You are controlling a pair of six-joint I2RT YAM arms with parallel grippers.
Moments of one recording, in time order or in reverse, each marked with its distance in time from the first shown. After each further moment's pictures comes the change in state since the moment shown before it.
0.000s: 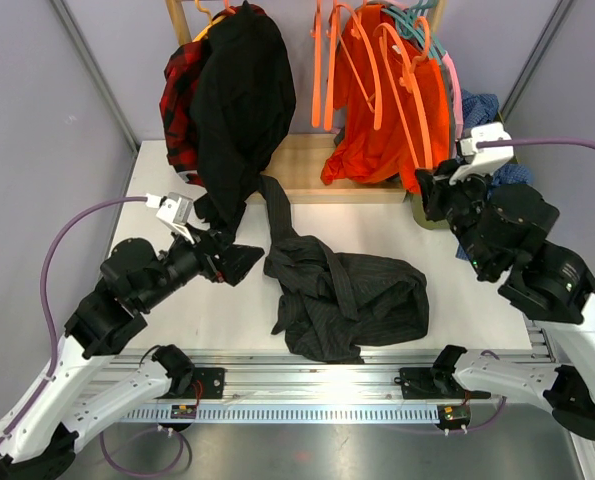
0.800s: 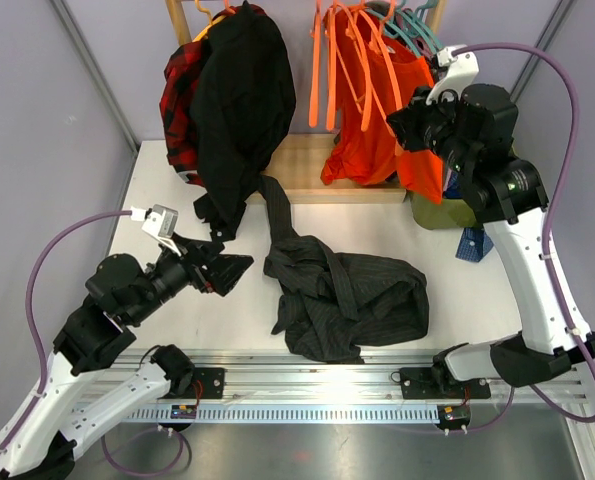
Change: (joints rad) left arm 0.000 -0.105 -0.033 -0.040 -0.025 0.000; right arm -0.475 0.406 0.282 0.034 -0.604 0.114
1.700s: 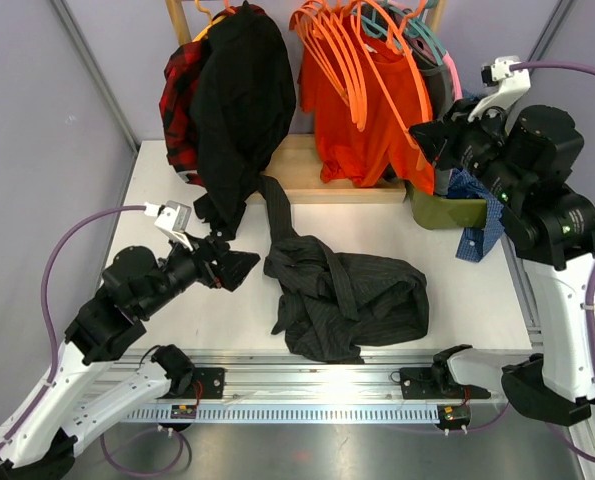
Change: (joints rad) left arm 0.000 0.038 -0.023 0.007 -0.018 -0.003; right arm -0.050 -0.136 0.040 -0.116 -0.123 0.063
